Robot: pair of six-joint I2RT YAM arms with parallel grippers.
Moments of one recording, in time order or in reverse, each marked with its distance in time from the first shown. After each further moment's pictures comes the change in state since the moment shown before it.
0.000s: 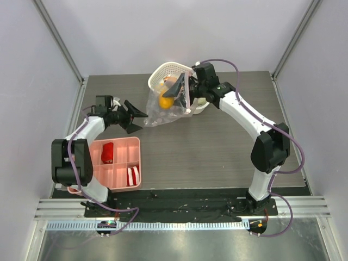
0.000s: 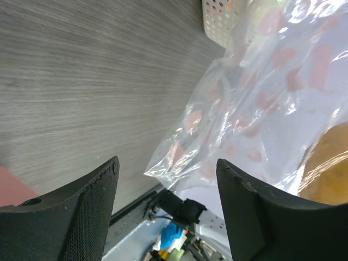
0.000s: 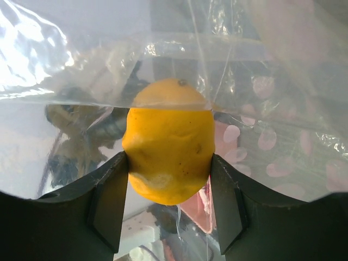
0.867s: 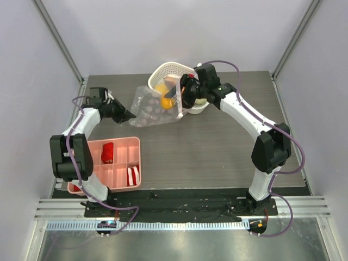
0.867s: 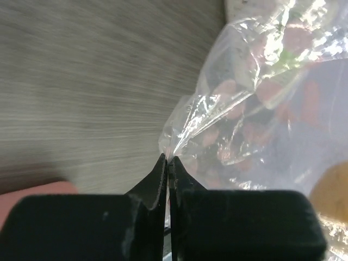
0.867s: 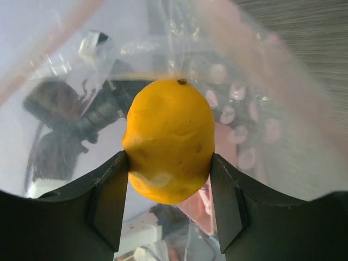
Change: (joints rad) left arm 0.045 0.066 0.165 -0.117 -0.140 0.140; right arm -0.013 -0.008 -0.034 0.039 -0.004 0.034
